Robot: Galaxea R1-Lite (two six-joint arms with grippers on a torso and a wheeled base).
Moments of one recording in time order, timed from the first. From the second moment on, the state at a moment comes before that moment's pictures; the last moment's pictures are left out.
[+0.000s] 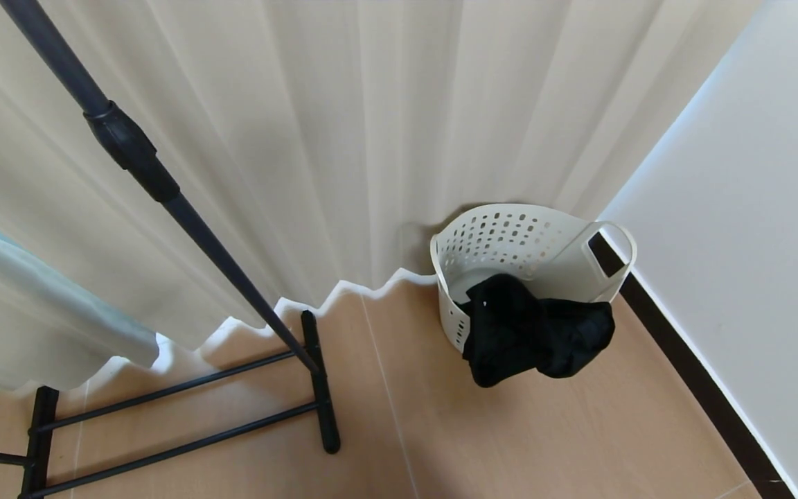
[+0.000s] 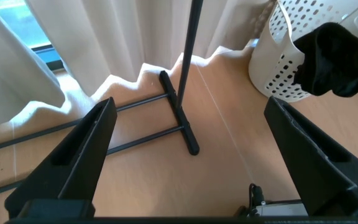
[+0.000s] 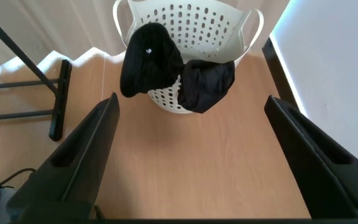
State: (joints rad) left arm -0.01 0.00 -0.02 0.04 -0.08 -0.03; right arm 0.01 0.00 0.00 0.00 0.14 -0.04
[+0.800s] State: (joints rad) left arm -0.01 0.00 -0.02 0.04 -0.08 -0.02; right arm 0.01 0.02 0.00 0.01 0.13 -0.05
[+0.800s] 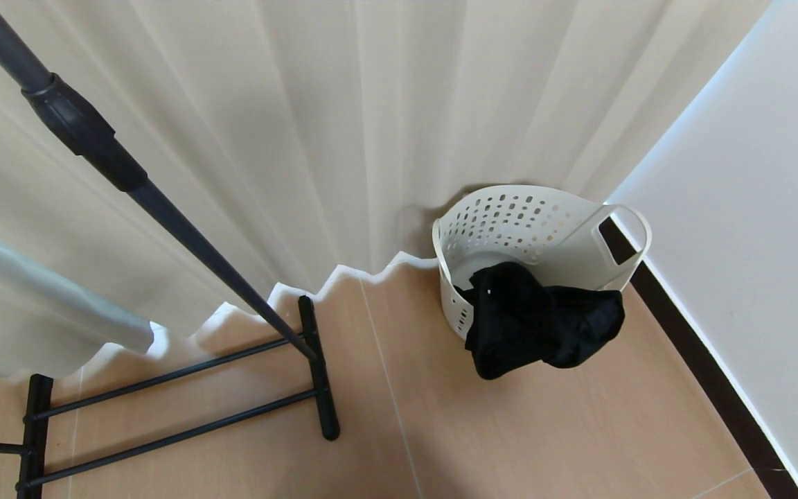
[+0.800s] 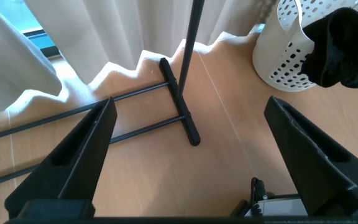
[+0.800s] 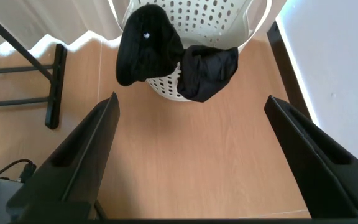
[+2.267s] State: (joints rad) left arm -0.01 0.00 -0.02 0.04 -0.08 -0.03; right arm 0.30 1.70 -0.92 -0.20 -0.09 -0.42
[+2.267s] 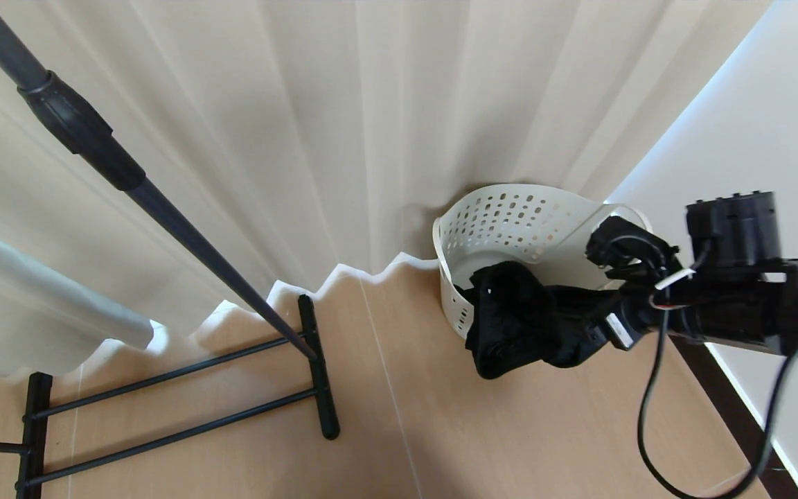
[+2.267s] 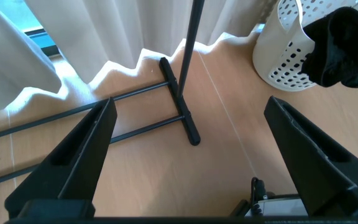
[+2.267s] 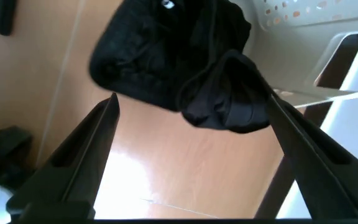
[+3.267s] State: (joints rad) left arm -0.01 0.00 -0.02 0.04 -0.08 -0.02; right arm 0.28 2.25 -1.47 -0.19 -0.24 -0.48
